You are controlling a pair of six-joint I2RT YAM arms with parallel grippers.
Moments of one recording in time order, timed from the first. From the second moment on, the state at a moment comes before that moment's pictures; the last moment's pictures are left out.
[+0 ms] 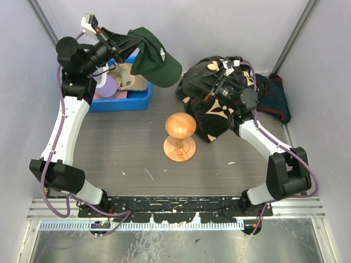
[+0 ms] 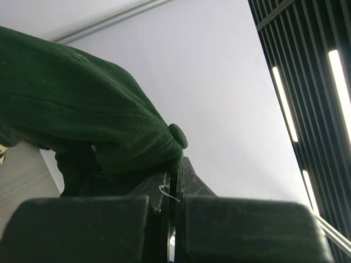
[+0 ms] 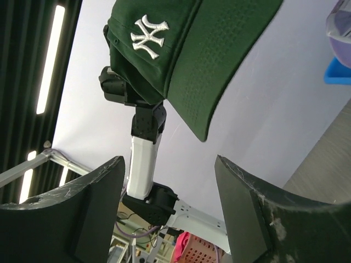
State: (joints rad) left arm -0.17 1.54 1.76 0.14 0.72 -1.51; right arm 0.27 1.44 0.98 1.00 -0.76 1.65
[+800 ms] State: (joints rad) left arm -0.19 1.45 1.65 0.14 0.72 -1.53; right arm 0.38 1.56 1.03 1.02 -0.70 1.64
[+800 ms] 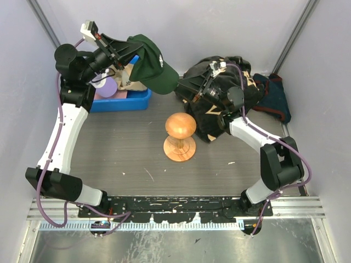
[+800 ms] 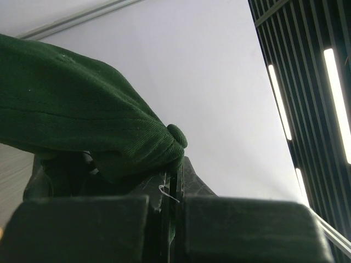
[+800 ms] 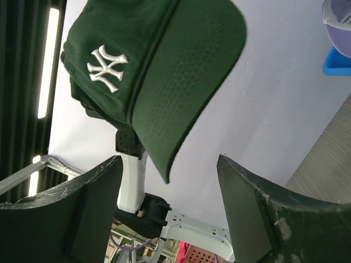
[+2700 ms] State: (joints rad) left arm -0.08 1.19 1.30 -0.64 0.25 -0.81; right arm 0.20 1.31 0.98 -0.19 -0.98 1.15
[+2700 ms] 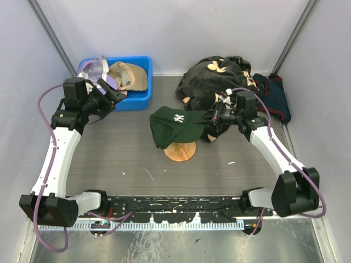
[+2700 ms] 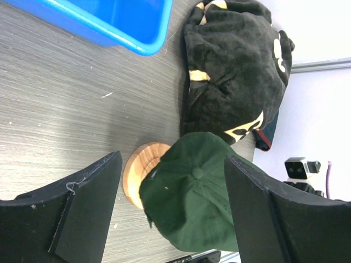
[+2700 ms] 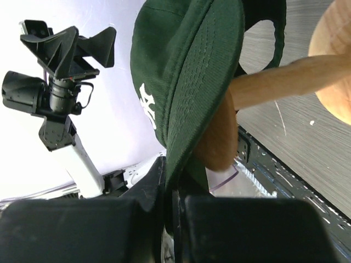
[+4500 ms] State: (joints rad) left arm -0.11 1.32 1.20 -0.52 0.36 -0.81; right arm -0.03 1.24 0.82 -0.53 -0.87 0.61
